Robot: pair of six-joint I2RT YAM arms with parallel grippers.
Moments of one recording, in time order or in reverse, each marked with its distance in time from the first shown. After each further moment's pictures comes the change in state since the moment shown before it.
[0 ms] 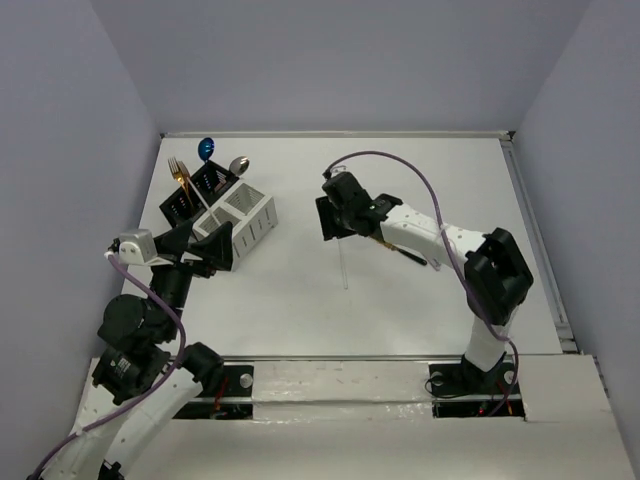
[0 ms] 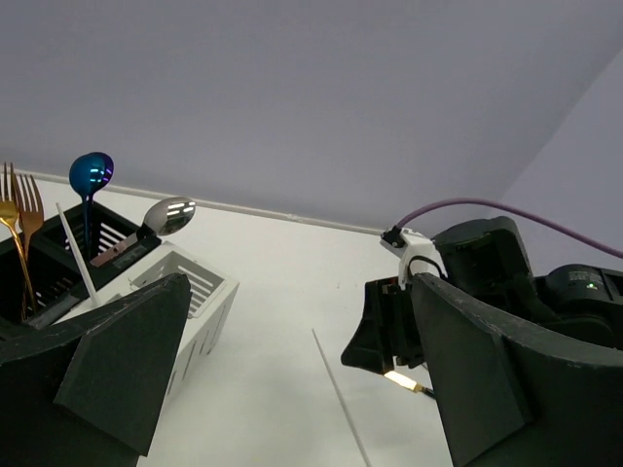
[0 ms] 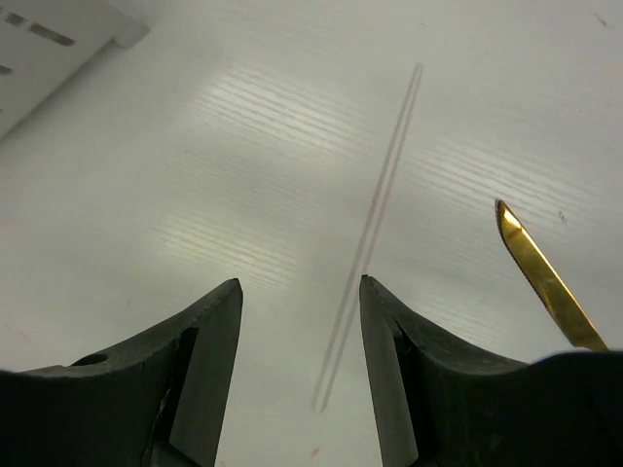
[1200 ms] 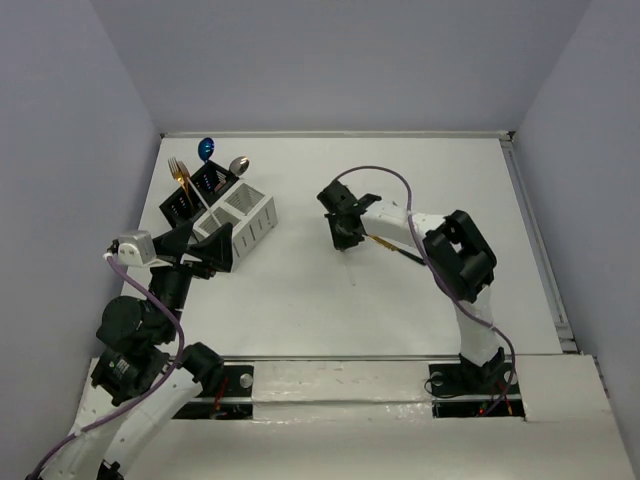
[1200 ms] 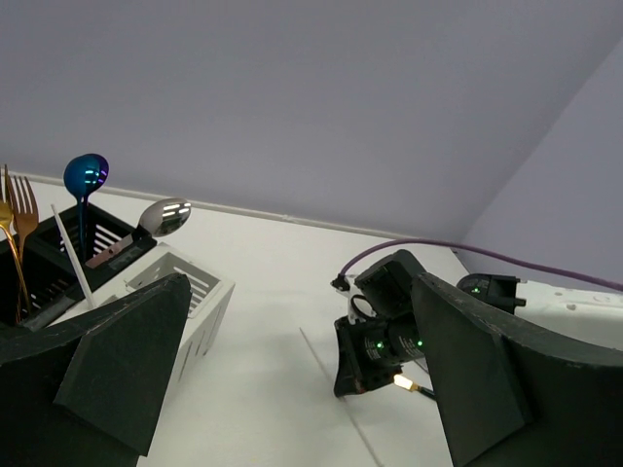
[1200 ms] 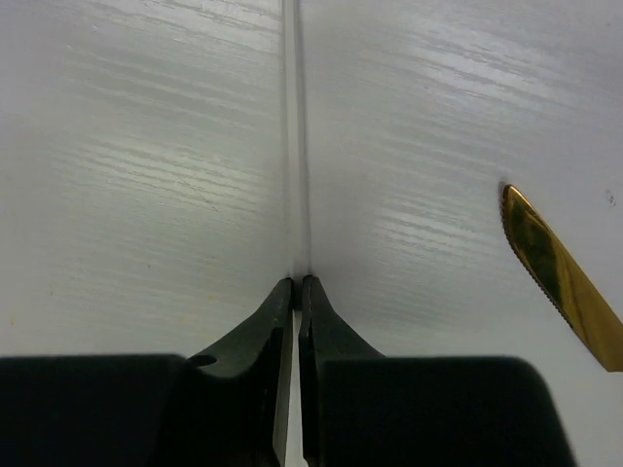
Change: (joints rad) left arm -0.011 -0.008 0.000 0.000 0.000 0.001; right arm -0.065 0.272 0.085 -0.137 -0.030 0.056
